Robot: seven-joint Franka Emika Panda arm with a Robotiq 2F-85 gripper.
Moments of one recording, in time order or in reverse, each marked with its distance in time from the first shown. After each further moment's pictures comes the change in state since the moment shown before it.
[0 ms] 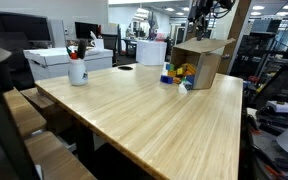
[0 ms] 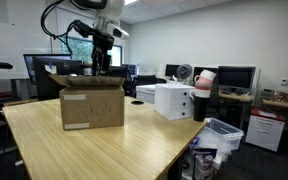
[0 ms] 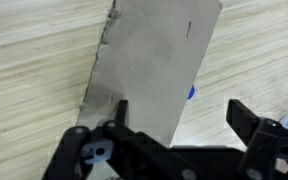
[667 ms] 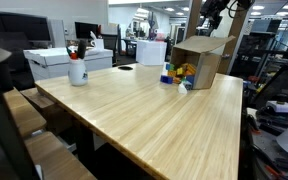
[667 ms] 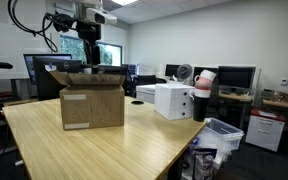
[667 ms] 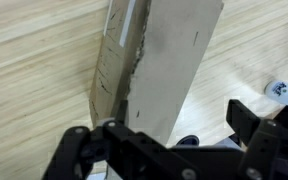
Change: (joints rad) arm -0.001 -0.274 -0.048 -0.256 0.008 0.219 0.003
